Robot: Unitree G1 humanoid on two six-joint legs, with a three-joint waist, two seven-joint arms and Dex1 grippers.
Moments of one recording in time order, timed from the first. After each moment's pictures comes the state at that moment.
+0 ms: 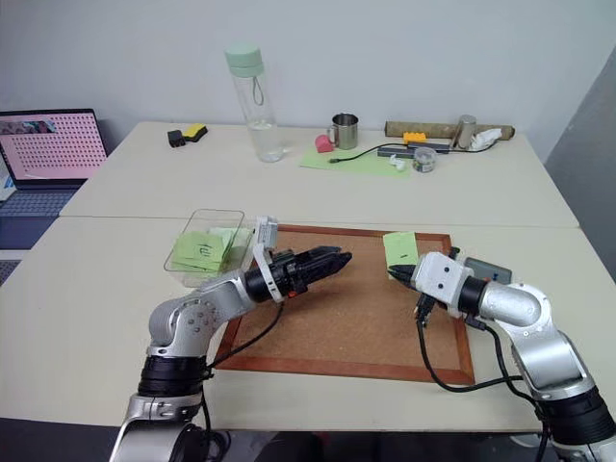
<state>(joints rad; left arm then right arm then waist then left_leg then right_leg) -0.48 0.15 0.09 -0.02 -0.78 0.90 -0.73 -0.25 -0.70 0.10 -0.31 0.07 0.08 0.84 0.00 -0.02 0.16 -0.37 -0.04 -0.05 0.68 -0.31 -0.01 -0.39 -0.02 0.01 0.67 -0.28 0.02</state>
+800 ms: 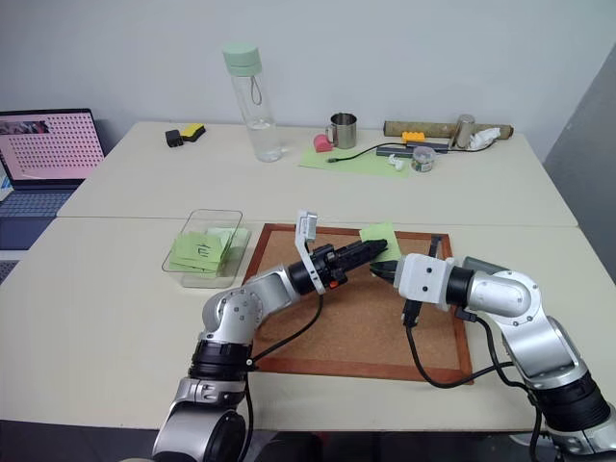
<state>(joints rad) -0.57 0.00 0.06 0.13 -0.75 0.84 -0.67 -0.33 -0.71 0.15 -0.36 0.05 0.08 0.89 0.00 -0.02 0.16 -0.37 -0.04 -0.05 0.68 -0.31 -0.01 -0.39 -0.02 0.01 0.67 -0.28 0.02</state>
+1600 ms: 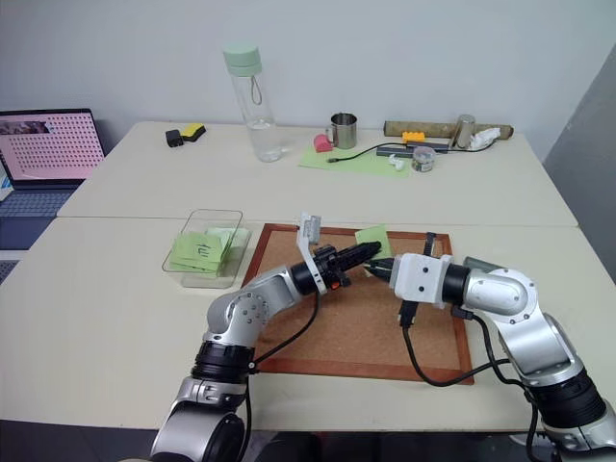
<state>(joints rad) -0.56 0.01 0.01 0.19 -0.62 0.70 -0.65 -0.33 -0.70 0.13 -0.37 0.07 0.07 0.88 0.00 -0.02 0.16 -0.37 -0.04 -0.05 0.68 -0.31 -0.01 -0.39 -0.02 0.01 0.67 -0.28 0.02</state>
